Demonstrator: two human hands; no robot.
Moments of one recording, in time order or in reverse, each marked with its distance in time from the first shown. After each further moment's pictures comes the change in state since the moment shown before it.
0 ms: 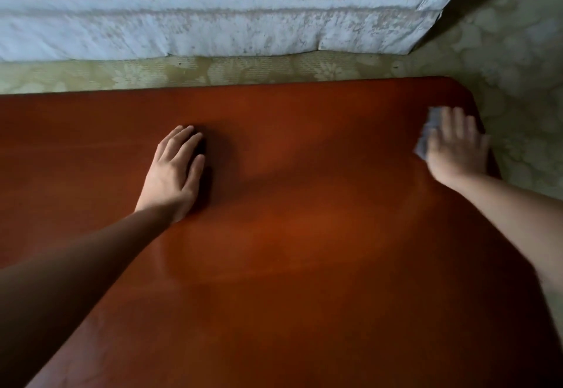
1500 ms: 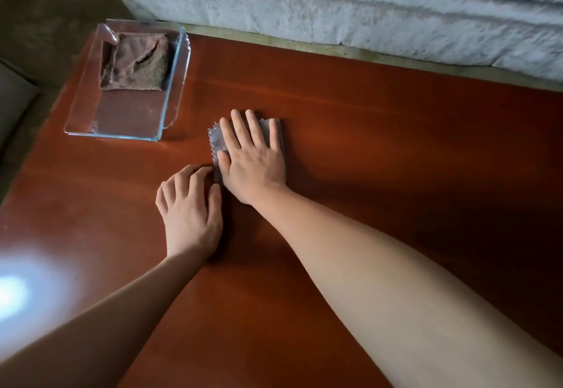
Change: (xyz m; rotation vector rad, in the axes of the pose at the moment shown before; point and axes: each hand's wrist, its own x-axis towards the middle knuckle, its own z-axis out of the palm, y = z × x) left_hand -0.247 -0.228 -0.175 0.144 0.325 -0.545; right_hand -0.383 -0.635 0.087 0.053 -0.096 -0.970
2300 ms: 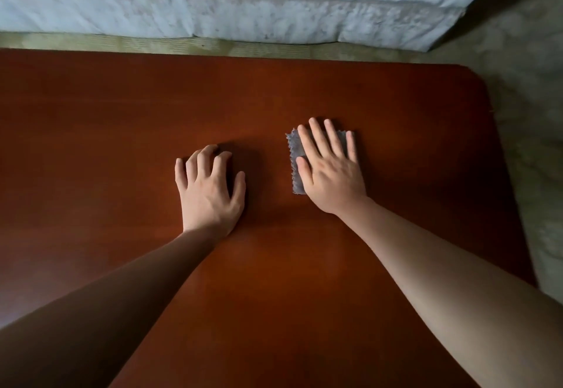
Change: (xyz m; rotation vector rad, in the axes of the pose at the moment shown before) left_hand -0.092 0.338 0.168 0.033 -0.207 0.305; right_hand -0.264 0.445 -0.075 -0.118 0.042 0.309
